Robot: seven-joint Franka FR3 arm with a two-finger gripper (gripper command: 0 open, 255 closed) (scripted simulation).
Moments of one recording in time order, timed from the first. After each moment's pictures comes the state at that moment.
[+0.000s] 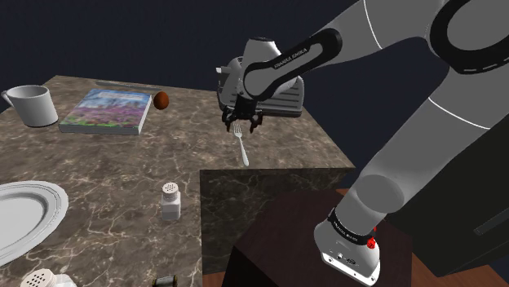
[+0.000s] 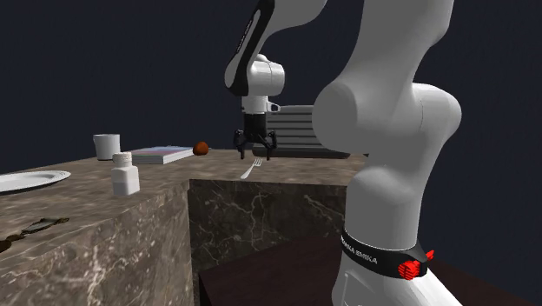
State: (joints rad) arm -0.14 -0.09 0.12 -2.44 -0.02 2.40 0.71
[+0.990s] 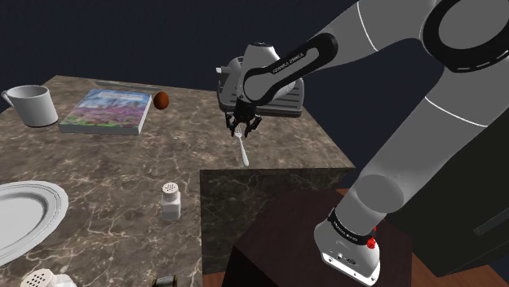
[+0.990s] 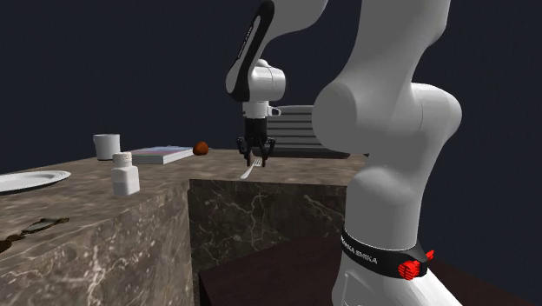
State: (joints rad) arm -0.14 -0.07 0.11 -2.45 -0.03 2.45 0.71
